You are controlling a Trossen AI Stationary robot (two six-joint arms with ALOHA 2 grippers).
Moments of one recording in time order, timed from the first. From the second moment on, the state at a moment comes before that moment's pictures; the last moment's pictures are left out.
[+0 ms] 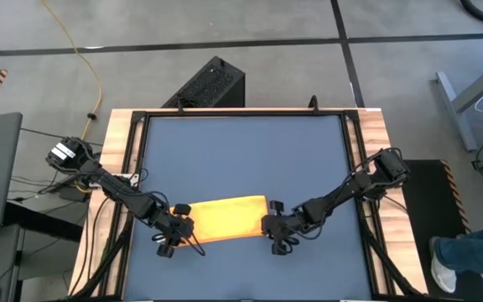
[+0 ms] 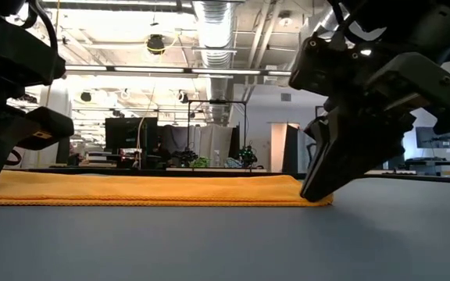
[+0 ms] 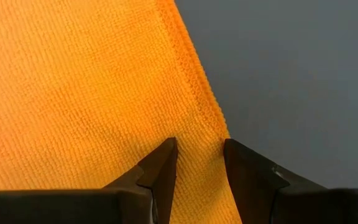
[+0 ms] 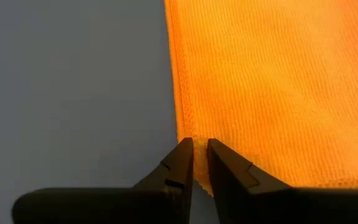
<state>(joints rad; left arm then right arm) -0.55 1.41 0.56 -0.23 0.04 -0.35 0.43 1.79 0.86 0.04 0.21 0.39</state>
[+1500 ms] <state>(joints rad) -0.55 1.20 0.56 -0.36 0.07 -0.43 0.43 1.79 0.86 -0.07 0.18 0.38</state>
